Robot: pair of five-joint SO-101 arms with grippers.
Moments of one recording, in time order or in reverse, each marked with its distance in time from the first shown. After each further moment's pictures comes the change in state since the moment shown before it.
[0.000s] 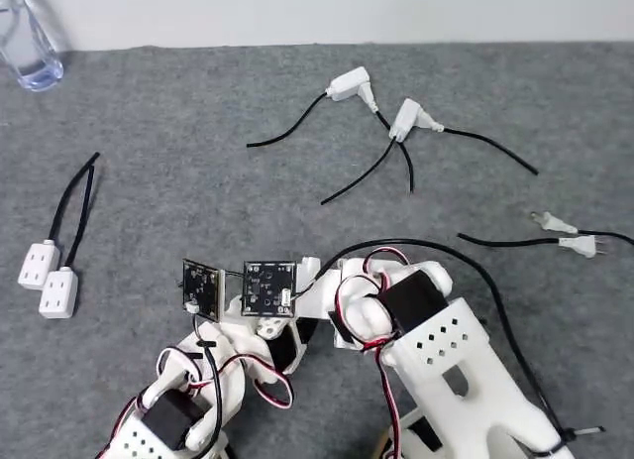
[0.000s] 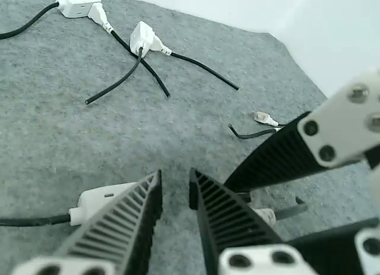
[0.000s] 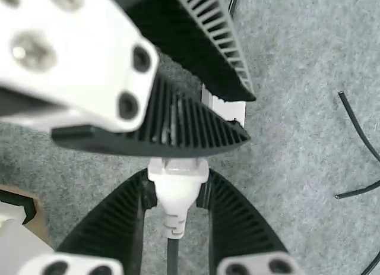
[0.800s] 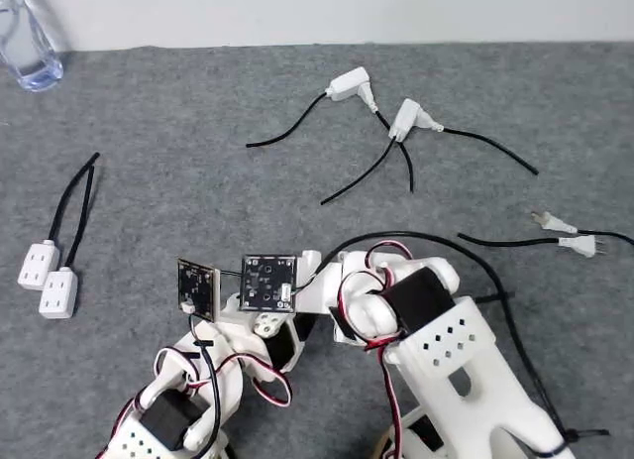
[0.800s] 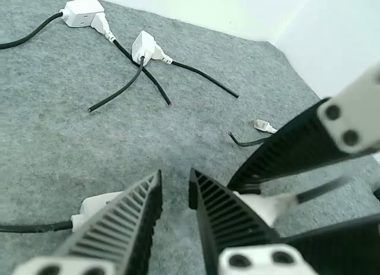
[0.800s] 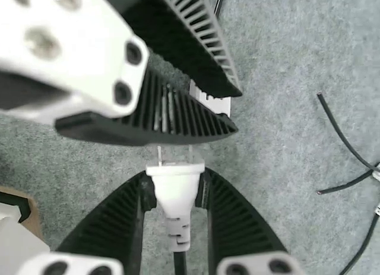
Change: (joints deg) left arm -0.1 -0.2 -0.4 0.0 0.1; right arm 0.0 0.0 -5.7 2.5 0.1
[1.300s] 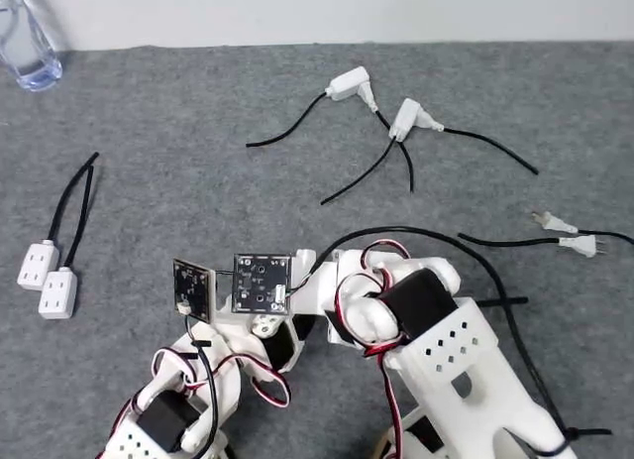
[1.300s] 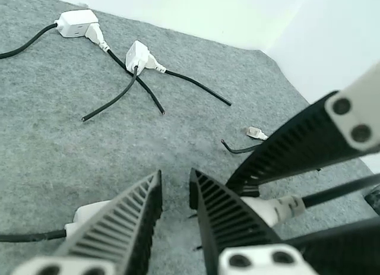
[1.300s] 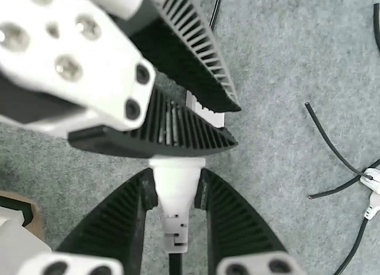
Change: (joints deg) left arm 0.1 -0.3 -0.8 -0.2 0.0; right arm -2.3 0.1 -3.9 1.6 -1.8
